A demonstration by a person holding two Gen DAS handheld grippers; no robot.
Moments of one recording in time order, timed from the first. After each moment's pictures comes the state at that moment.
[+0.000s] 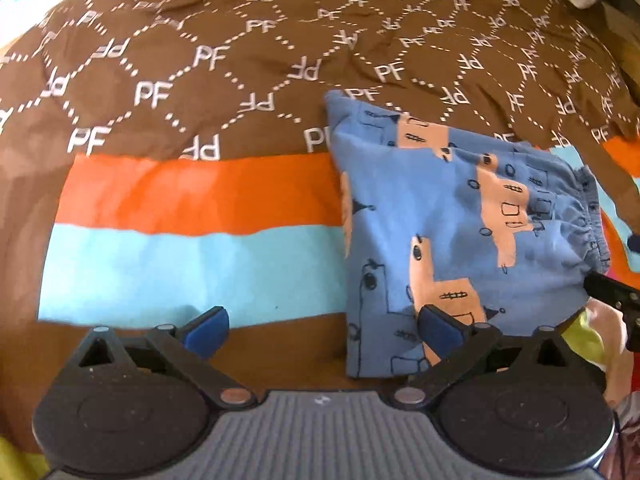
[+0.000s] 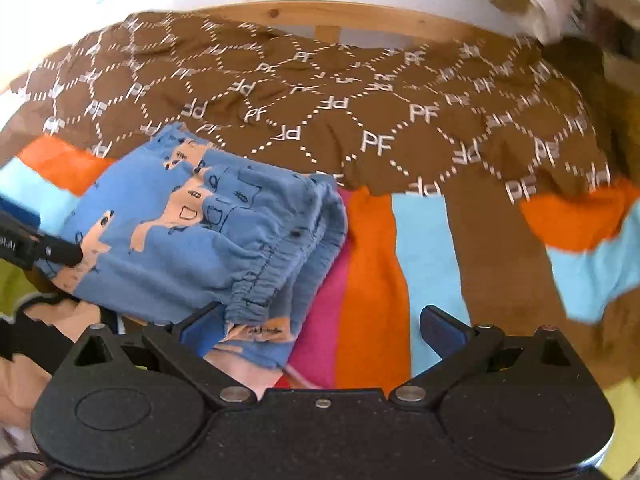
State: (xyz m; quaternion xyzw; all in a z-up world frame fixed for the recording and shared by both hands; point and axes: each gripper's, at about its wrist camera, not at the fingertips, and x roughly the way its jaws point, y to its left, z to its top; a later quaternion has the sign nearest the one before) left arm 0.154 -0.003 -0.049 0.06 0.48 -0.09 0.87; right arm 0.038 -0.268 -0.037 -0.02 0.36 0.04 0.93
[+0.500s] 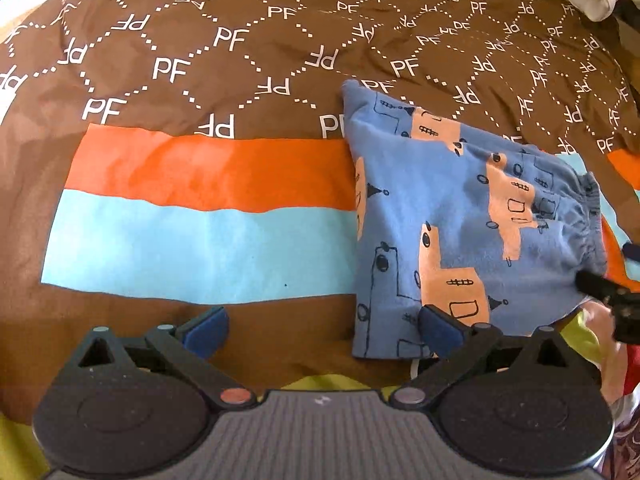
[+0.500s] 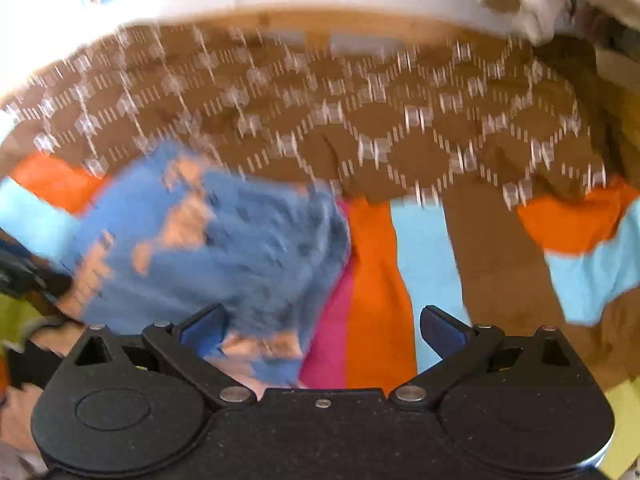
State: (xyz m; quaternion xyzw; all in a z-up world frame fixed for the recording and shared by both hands) left arm 0.151 0.008 -0.050 0.03 0.48 -0.09 0.87; right arm 0.051 -0.260 -0.039 -0.01 0.39 0.02 0.92
